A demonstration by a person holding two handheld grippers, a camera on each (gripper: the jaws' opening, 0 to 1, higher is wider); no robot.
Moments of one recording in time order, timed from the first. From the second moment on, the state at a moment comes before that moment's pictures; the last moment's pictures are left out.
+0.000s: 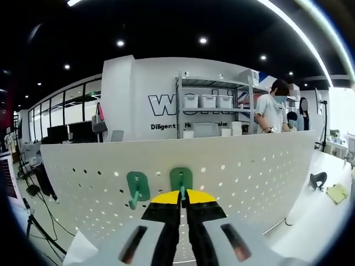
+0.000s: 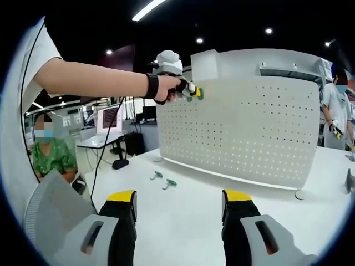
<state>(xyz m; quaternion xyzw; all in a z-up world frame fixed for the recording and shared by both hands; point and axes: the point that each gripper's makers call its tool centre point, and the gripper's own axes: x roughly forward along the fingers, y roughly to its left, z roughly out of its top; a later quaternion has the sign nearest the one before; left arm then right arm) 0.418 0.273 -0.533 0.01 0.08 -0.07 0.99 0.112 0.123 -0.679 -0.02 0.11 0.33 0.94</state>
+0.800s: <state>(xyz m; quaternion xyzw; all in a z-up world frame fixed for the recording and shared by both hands) 0.417 0.273 -0.528 0.00 0.08 -0.07 0.99 0.112 0.125 -0.680 -0.02 0.11 0.33 0.94</state>
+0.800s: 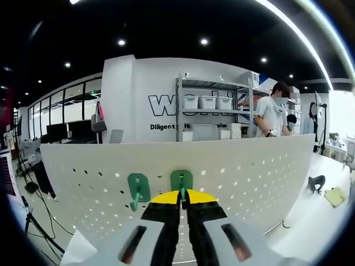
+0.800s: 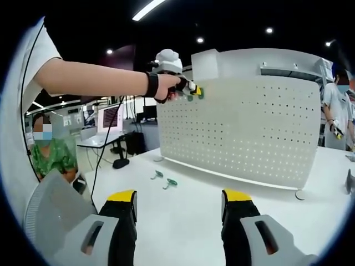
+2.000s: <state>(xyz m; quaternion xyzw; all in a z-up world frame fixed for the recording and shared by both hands) 0.424 0.269 -0.524 -0.02 0.09 -0.06 0.99 0.113 0.122 -0.682 -0.02 0.11 0.33 0.94</state>
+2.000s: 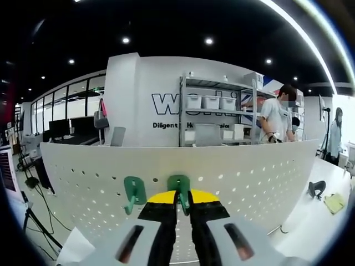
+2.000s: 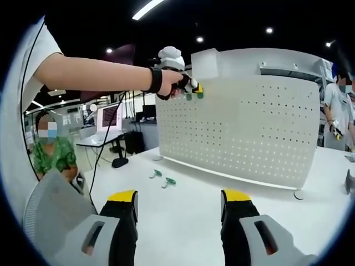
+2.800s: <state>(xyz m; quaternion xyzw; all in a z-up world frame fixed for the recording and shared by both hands) 0.427 0.267 -0.509 0.01 0.06 -0.07 1.00 0.113 0.123 -0.683 -0.02 0.11 0.33 0.94</state>
